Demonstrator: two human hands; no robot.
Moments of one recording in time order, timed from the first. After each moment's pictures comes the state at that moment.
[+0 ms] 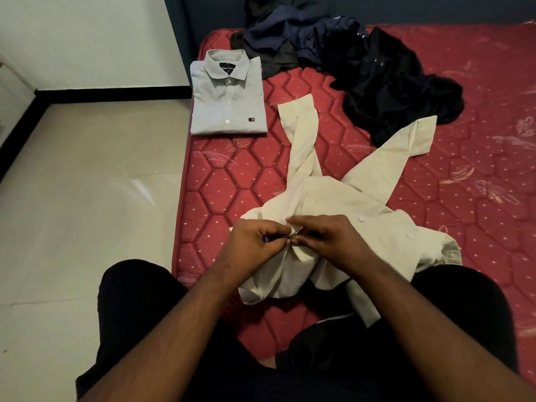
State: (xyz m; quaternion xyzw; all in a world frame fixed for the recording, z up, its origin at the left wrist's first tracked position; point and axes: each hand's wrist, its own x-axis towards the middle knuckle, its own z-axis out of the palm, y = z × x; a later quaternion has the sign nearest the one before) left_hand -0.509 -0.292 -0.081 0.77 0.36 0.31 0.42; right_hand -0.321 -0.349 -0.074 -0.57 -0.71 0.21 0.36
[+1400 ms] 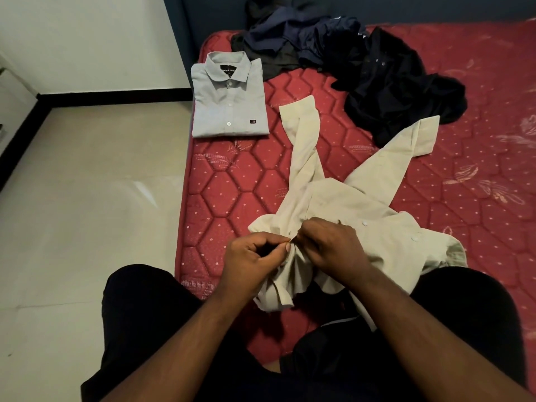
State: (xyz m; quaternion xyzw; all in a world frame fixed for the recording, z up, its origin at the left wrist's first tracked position) left_hand -0.512 -0.319 -0.080 0.64 0.42 0.39 0.51; right_hand -0.336 -0.351 -0.079 -0.61 -0.74 -0.05 0.27
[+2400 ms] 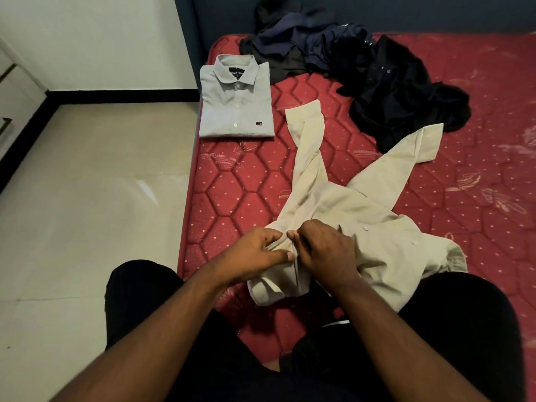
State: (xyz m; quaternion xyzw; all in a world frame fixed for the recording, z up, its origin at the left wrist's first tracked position) left_hand -0.522 -0.286 -0.071 0.73 0.37 0.10 0.57; right_hand -0.361 -0.352 -0.092 -0.66 -0.68 -0.13 0.29
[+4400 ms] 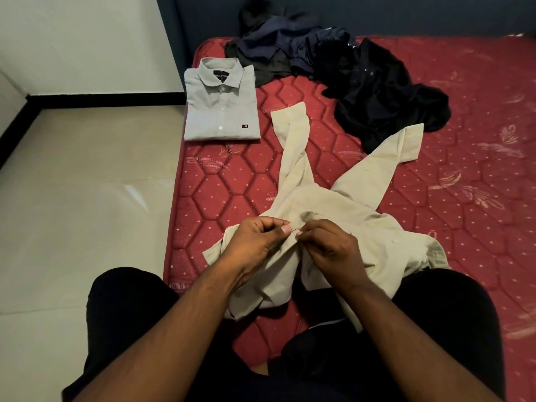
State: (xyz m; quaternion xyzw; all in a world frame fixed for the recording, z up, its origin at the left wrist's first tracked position) left_hand -0.478 -0.295 -0.073 0.43 0.44 0.26 0.75; right_hand -0.323 -0.369 -0.087 -0.58 -0.68 0.03 0.44
